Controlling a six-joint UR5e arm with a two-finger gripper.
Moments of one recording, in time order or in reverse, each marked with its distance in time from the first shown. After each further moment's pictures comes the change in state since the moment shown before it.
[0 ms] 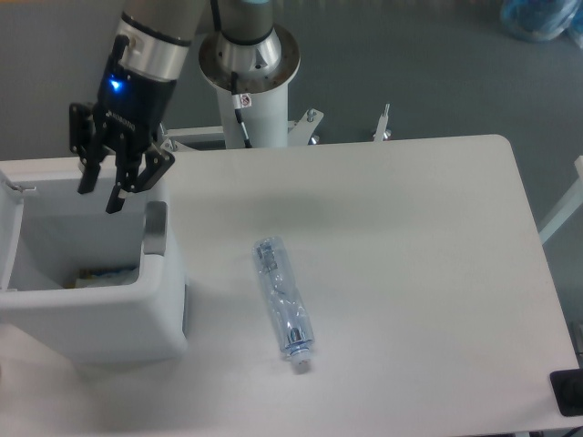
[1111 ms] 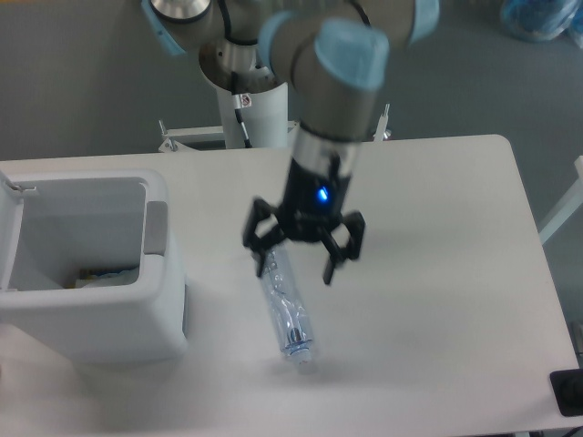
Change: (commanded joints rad) arm 0.264 -0.423 0.159 -0.002 0.156 -0.310
